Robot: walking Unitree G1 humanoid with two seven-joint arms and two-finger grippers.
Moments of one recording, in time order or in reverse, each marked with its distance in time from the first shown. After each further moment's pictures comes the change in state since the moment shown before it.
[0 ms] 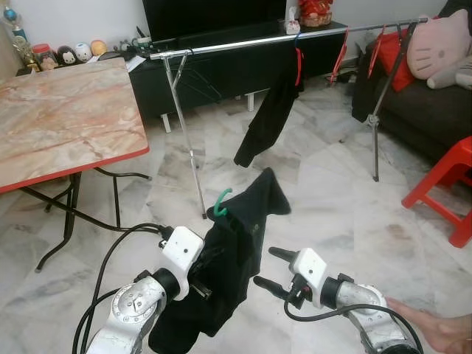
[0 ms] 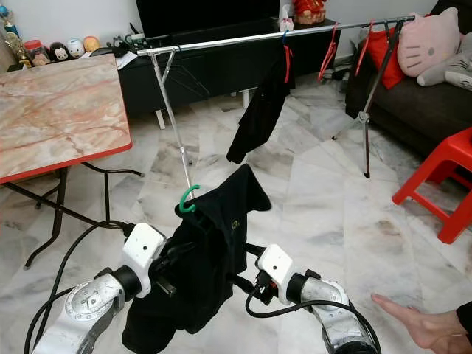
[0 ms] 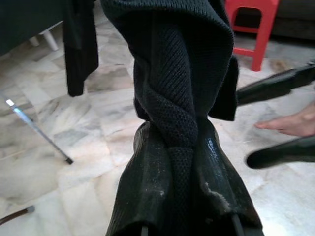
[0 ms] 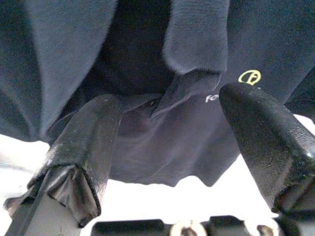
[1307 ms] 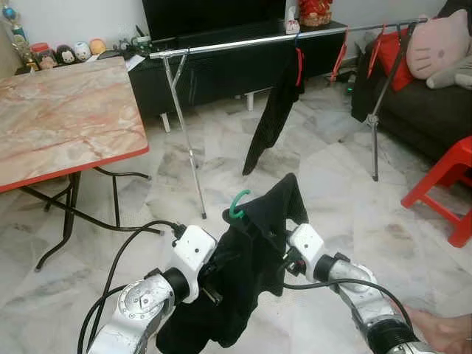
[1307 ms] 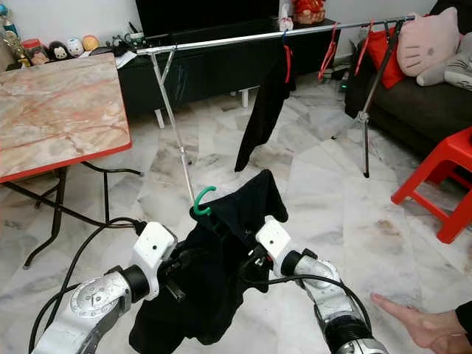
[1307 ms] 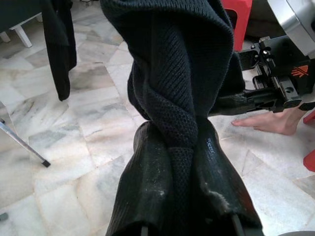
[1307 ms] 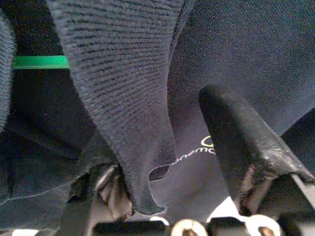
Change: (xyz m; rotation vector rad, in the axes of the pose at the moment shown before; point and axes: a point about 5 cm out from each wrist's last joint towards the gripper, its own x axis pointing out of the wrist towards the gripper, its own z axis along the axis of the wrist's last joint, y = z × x) left arm 0.002 -0.010 0.008 -0.031 0.008 -0.086; right arm 0.016 -0.022 0.018 -0.016 -0.028 -0.124
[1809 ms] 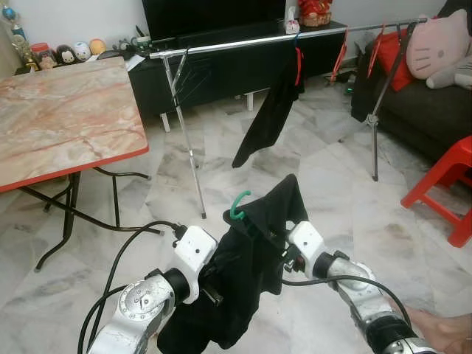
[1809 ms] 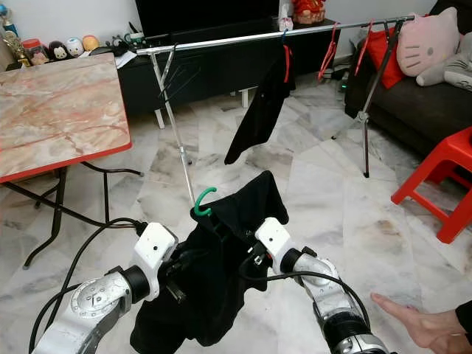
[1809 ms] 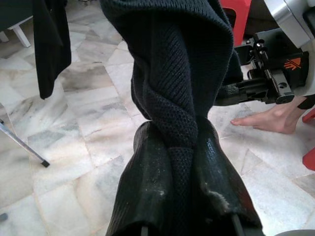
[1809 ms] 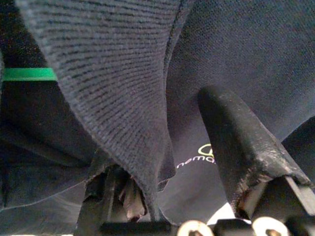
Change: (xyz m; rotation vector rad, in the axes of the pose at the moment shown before) left arm 0.000 -0.001 0.000 0.002 0.003 -0.004; right arm 0.004 -0.004 0.005 -0.009 -0.008 -0.017
